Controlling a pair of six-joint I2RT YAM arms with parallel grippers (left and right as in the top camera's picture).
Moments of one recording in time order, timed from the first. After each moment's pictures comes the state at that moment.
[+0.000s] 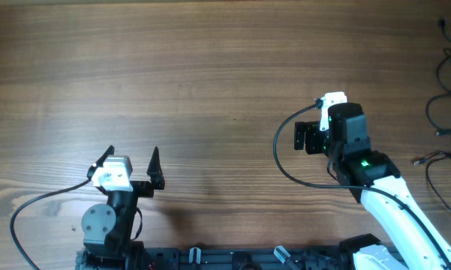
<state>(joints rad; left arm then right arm) -0.09 0.01 0.16 -0.30 -0.02 -0.09 0.25 1.15 0.64 -0.33 0.08 0.13</state>
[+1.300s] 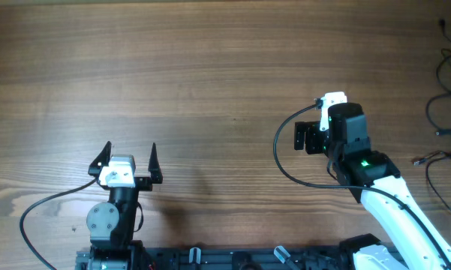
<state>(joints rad) -0.03 0.01 0.01 -0.07 0.00 0.03 0.25 1.15 0.64 -0.33 0.08 0.13</state>
